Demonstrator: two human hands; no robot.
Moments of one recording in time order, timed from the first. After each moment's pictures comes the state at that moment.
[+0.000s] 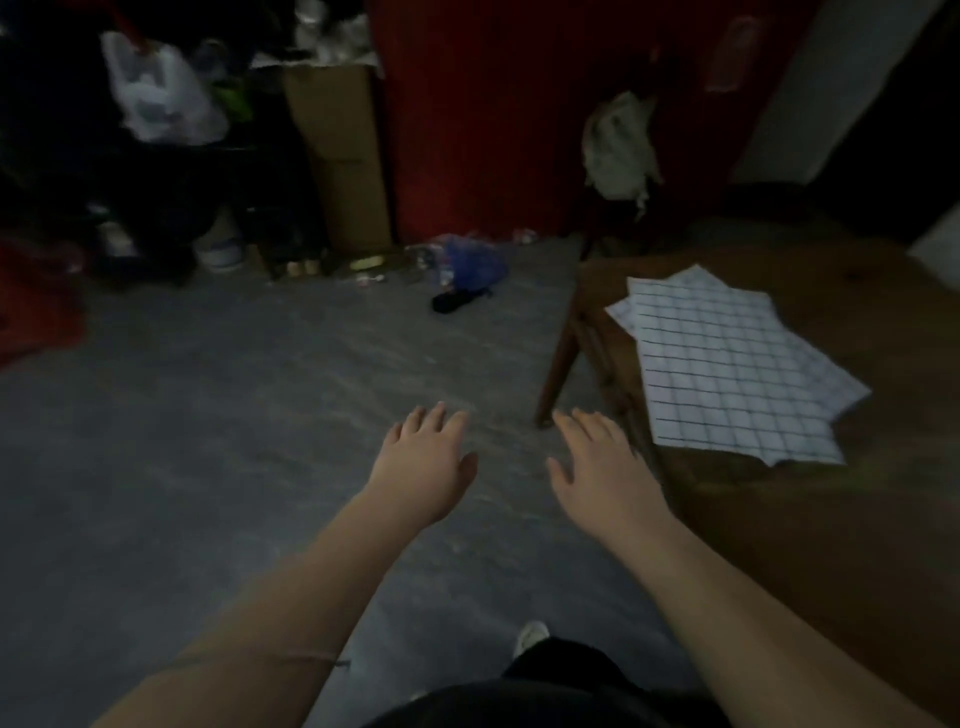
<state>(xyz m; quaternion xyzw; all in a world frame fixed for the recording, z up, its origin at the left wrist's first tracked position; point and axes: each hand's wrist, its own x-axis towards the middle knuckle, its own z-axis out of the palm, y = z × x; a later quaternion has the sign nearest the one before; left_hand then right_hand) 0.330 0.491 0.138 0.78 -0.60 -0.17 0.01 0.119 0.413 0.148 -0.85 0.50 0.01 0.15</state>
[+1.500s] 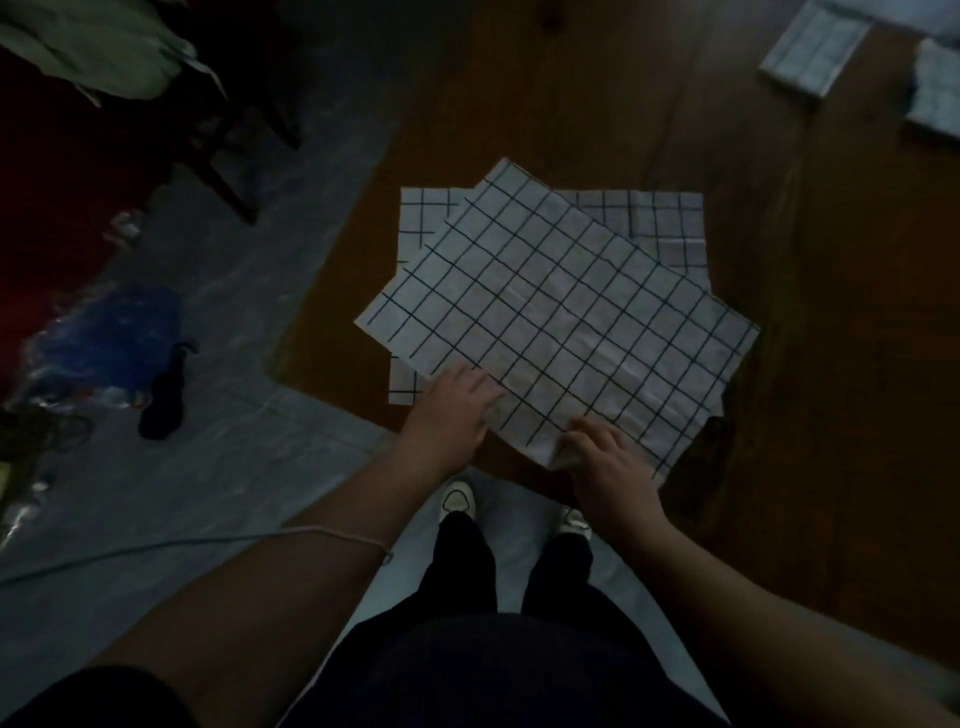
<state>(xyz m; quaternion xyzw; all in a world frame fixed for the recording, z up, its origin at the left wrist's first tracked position) 0.199 -0.078 -0.035 0.30 -0.92 -0.23 -0.13 0.046 0.109 -0.038 -0.51 0.82 -0.01 0.26</state>
